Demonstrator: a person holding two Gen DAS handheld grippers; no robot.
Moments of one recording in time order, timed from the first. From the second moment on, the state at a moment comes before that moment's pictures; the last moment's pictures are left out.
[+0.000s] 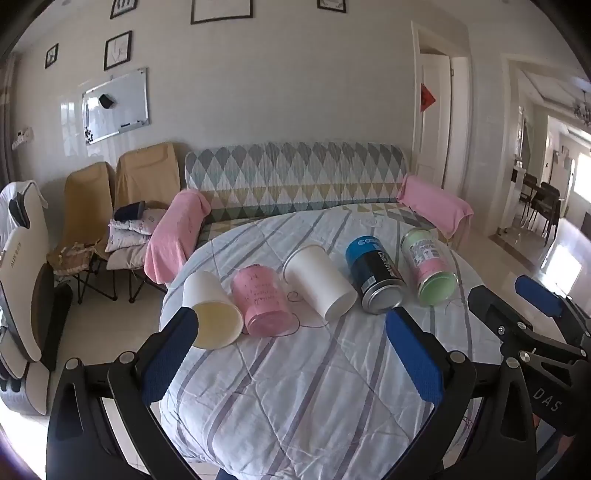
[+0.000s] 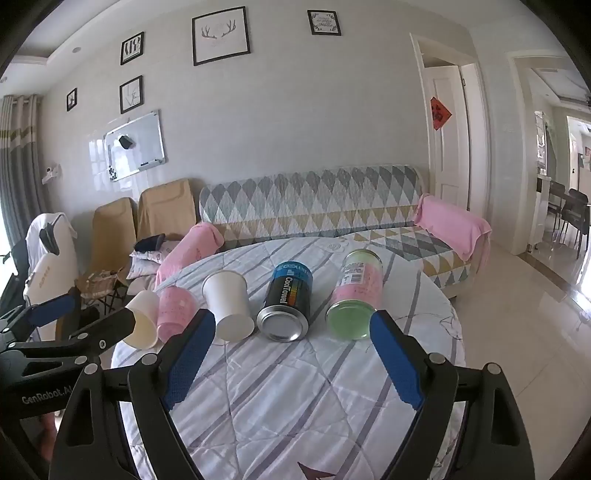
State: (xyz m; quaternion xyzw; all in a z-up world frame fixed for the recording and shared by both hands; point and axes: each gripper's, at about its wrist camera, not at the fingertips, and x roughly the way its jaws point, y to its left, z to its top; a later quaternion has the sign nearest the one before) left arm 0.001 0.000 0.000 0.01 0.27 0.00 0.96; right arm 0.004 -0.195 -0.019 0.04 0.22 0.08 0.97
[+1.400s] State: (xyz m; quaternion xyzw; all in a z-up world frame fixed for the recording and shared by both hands) left arm 0.003 0.071 -0.009 -0.03 0.28 0.02 0.96; right arm 0.012 -0.177 -0.027 0.03 0.24 0.10 0.97
